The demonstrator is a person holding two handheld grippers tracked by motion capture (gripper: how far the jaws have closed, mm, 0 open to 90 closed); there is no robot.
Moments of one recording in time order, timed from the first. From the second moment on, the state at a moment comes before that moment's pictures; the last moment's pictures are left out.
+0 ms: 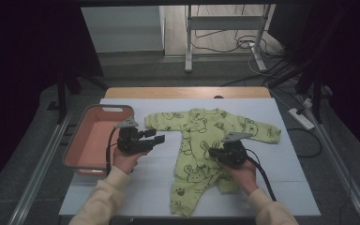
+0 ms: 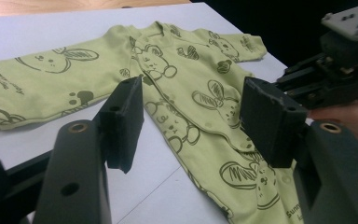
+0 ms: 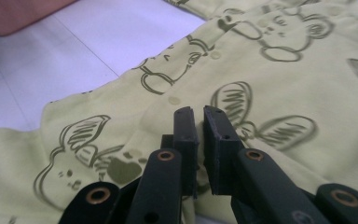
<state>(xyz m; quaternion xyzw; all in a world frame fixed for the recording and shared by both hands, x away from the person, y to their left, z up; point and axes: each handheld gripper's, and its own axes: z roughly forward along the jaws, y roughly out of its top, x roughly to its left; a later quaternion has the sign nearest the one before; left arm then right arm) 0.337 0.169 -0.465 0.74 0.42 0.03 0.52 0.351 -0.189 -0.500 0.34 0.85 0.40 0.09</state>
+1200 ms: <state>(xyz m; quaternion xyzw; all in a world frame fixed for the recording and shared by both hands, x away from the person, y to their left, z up) 0.338 0.171 -0.465 0.74 0.42 0.03 0.53 0.316 -0.250 -0.509 0.38 0.84 0.38 0.04</state>
